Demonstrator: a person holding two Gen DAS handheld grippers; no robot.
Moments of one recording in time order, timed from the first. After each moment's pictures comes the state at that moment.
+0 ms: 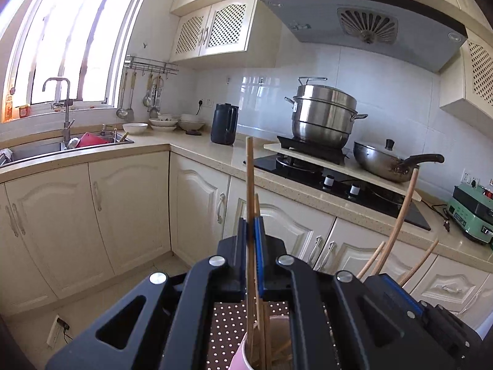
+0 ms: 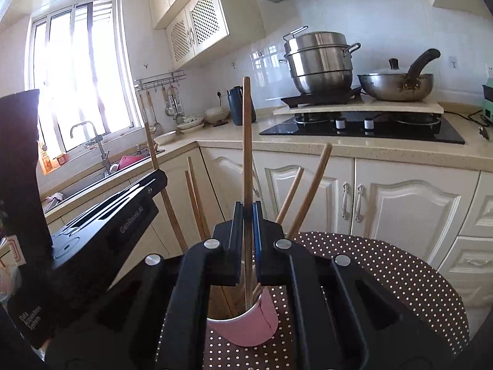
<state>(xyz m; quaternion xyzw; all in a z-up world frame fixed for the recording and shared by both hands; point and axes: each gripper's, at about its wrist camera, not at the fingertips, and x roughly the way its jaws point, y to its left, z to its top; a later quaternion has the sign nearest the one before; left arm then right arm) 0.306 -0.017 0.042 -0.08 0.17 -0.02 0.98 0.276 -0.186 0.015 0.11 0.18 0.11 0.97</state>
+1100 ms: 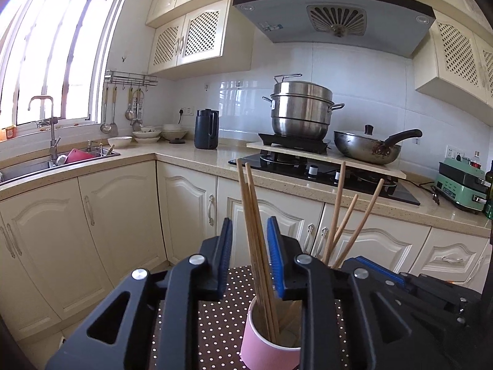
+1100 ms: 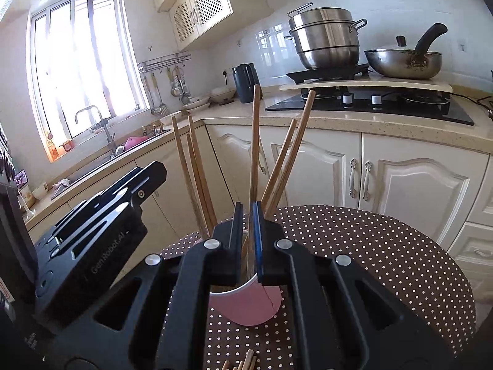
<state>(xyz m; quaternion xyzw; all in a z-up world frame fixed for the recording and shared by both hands) 0.274 -0.016 0.023 -0.03 0.14 -0.07 0.99 0.272 -0.189 -0.002 0.11 0.22 0.13 0.96</state>
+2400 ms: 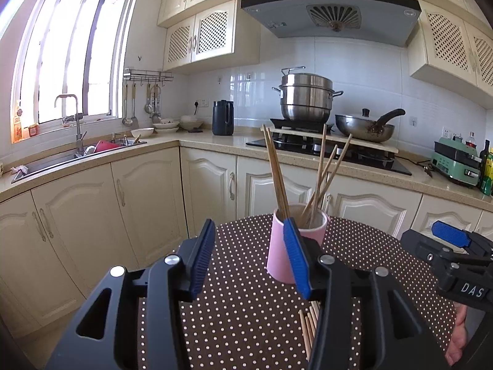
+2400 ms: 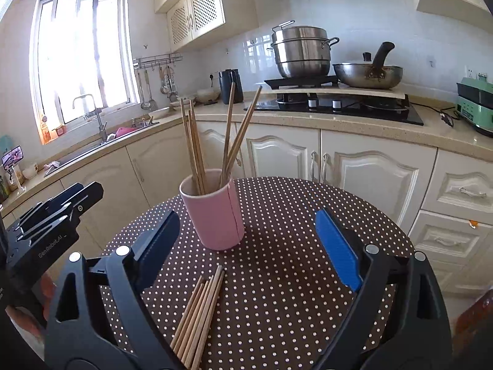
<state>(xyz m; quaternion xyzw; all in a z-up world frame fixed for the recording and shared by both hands) 0.131 0.018 0.002 -0.01 0.17 -0.04 0.98 0.141 -0.218 -0.013 0.06 0.22 0.08 0.97</state>
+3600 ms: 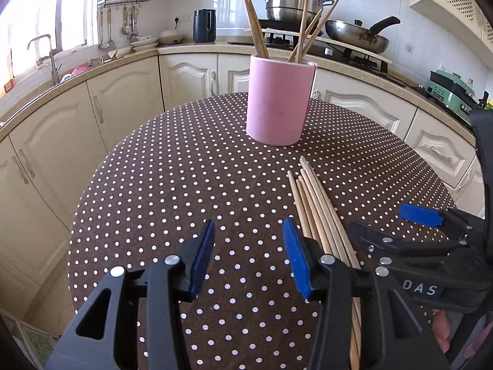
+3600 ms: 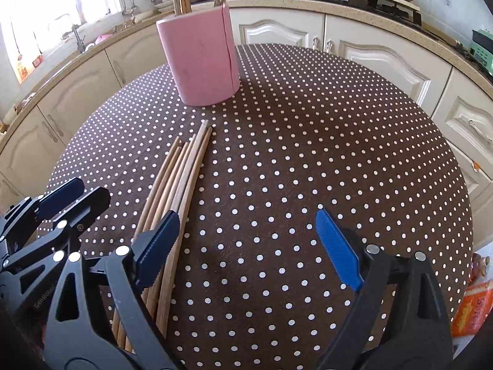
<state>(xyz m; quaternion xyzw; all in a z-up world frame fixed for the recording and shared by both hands) 0.115 0.003 -0.113 0.00 0.37 -0.07 0.93 0.148 -0.178 -0.131 0.03 0.43 0.06 0.90</state>
